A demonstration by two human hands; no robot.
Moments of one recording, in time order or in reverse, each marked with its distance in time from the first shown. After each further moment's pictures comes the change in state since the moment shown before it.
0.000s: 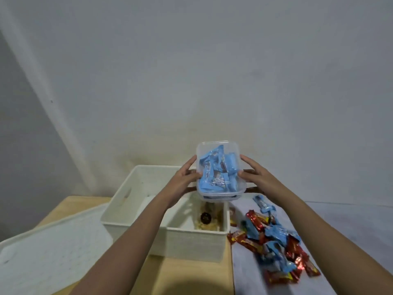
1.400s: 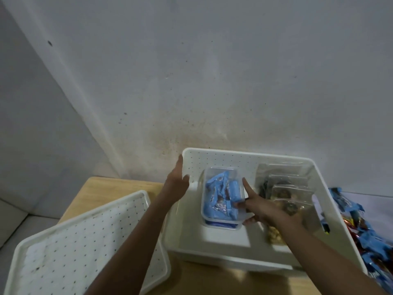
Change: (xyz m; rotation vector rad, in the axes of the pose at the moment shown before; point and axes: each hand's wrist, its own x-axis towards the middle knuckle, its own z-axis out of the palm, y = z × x) left_hand 0.073 -0.121 -0.250 0.554 0.186 -0.066; right_hand 0.163 0.094 0.239 -0.023 -0.134 0.615
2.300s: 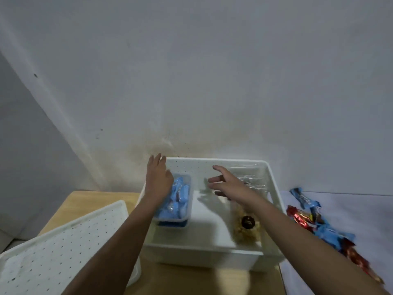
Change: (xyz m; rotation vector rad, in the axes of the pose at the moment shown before) left_hand -0.015 0.063 0.034 0.336 0.332 0.062; right_hand -0.070 -0.039 -0.044 -0.043 0.049 -0.365
